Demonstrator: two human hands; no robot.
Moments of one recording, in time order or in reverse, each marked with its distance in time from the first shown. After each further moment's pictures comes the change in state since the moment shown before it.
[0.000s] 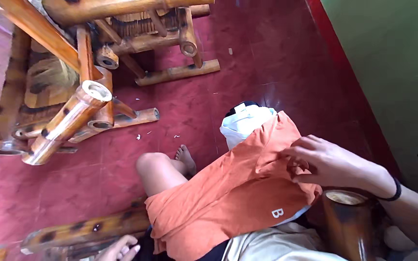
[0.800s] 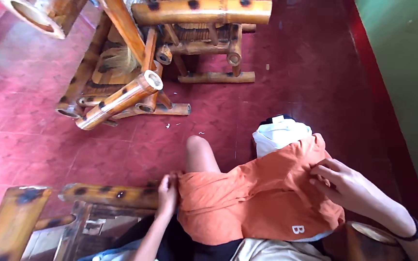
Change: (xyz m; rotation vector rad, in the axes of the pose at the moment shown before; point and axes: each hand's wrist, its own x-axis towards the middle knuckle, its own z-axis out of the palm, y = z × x) left_hand 0.122 0.050 0.059 -0.873 0.853 0.149; right_hand 0.017 -0.005 0.020 -0.031 0.160 -0.015
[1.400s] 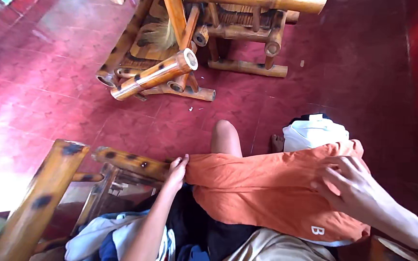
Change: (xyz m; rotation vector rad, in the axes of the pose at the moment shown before) left_hand 0.021 -0.018 -0.031 -0.166 -0.024 -0.407; right_hand 0.038 -0.048 0.010 -0.108 0.004 -0.202
